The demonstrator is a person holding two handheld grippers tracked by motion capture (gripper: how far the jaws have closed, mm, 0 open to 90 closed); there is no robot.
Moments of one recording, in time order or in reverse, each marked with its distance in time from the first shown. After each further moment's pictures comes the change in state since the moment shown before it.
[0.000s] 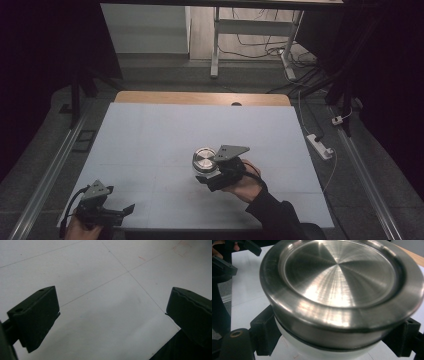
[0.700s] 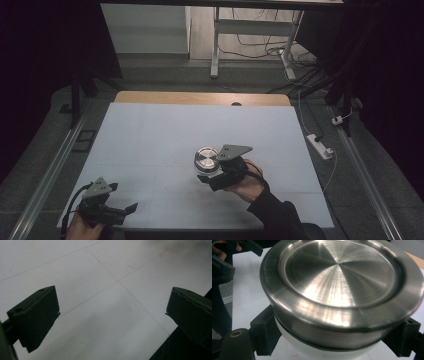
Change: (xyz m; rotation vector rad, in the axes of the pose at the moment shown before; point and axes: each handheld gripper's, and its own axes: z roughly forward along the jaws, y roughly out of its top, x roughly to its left) left arm -0.001 0.013 0.000 -0.039 -0.063 0.060; right arm -0.002 0.000 -0.006 -0.012 -0.001 0.000
